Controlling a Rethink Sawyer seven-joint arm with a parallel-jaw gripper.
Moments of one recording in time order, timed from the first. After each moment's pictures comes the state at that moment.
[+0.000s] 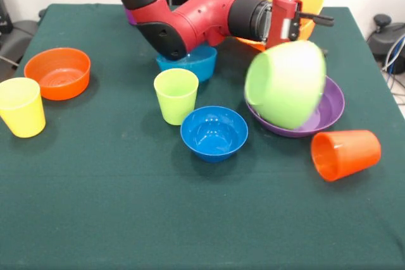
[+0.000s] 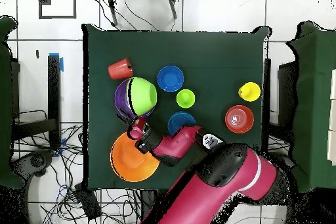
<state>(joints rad) -0.61 0.01 0.46 1.60 -1.40 -1.31 2.90</state>
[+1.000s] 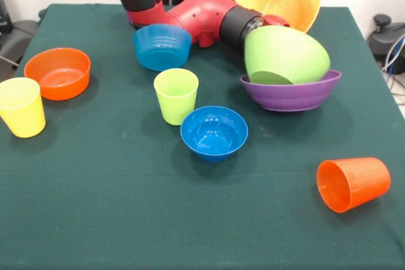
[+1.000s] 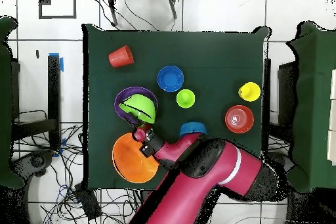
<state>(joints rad) -0.54 0.07 0.30 1.56 -1.26 -1.29 2.90</state>
